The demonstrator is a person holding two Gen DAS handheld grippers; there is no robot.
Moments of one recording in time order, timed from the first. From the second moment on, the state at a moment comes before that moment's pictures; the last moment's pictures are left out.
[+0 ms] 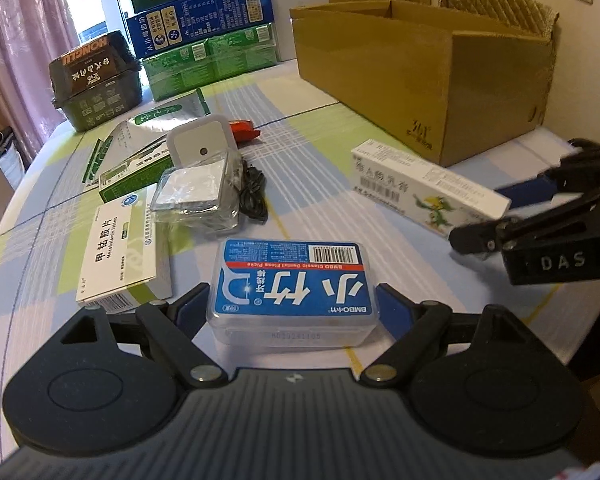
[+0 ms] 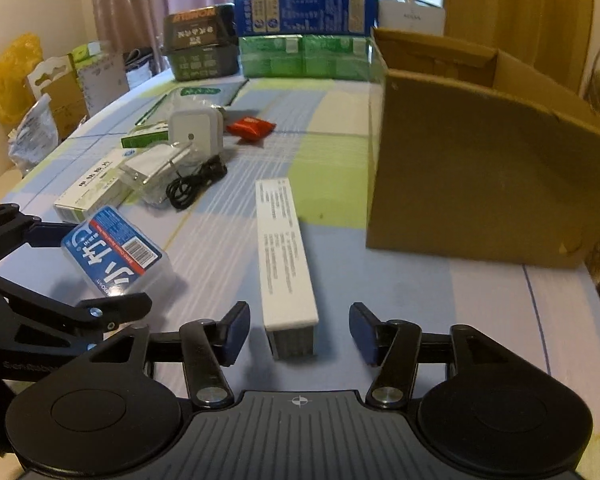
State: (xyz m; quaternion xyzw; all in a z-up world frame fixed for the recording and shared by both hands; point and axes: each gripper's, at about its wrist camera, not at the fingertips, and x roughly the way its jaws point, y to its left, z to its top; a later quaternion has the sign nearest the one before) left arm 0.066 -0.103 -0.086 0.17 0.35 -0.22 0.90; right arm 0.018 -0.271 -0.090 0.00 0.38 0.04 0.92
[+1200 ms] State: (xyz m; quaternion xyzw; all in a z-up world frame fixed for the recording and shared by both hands) left arm 0.047 -0.112 -0.054 0.14 0.33 -0.23 0.91; right arm 0.001 -0.282 -0.053 0.00 0.36 0.04 0.93
